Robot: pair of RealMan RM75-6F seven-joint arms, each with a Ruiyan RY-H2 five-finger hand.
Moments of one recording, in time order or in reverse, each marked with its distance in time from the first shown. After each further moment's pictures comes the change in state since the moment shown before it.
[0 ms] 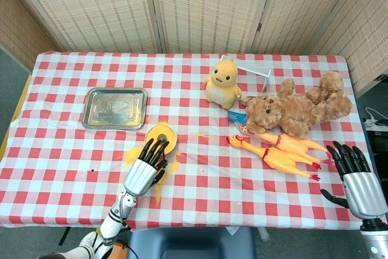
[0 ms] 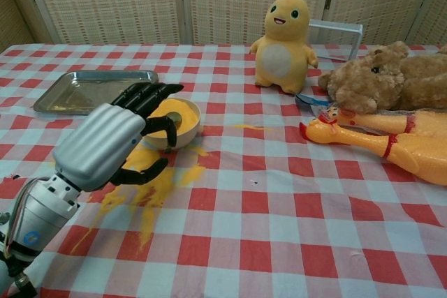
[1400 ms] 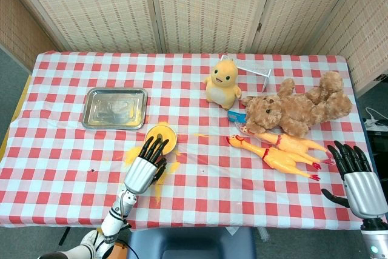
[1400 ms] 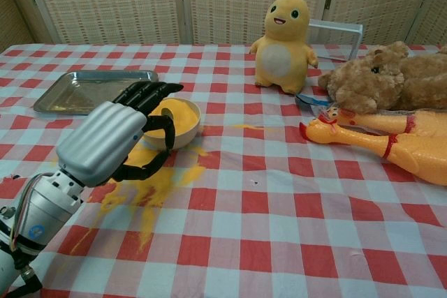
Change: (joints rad) left arm -0.015 -0.008 -0.008 0.017 -0.022 -0.014 -0.023; right arm 0.000 0.000 0.004 -0.002 0.011 -0.006 -0.006
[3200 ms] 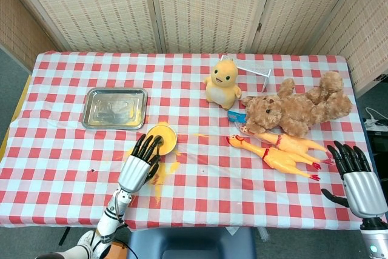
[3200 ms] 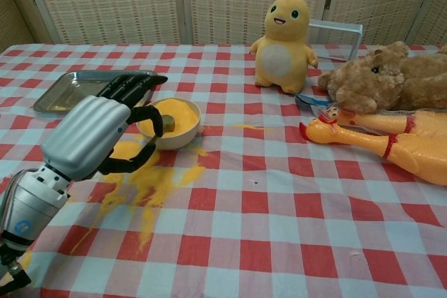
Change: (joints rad) left arm 0.018 0.020 -0.013 -0.007 -0.017 0.031 -0.008; right arm 0.002 -0.003 0.000 -0.001 0.007 -0.010 -0.011
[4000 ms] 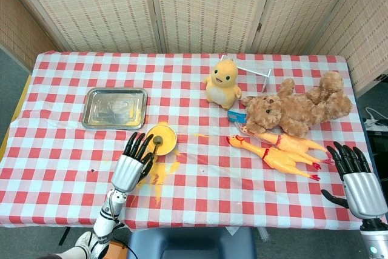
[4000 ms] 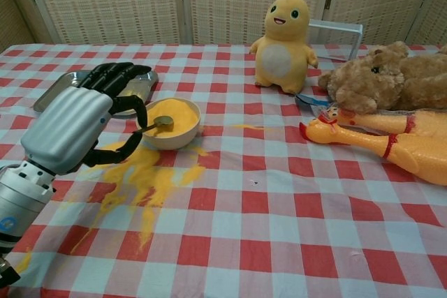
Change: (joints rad) left arm 0.017 0.003 -0.017 0.016 -0.008 0.056 0.000; right arm -0.004 0.002 -0.003 -0.004 -0.006 0.007 -0.003
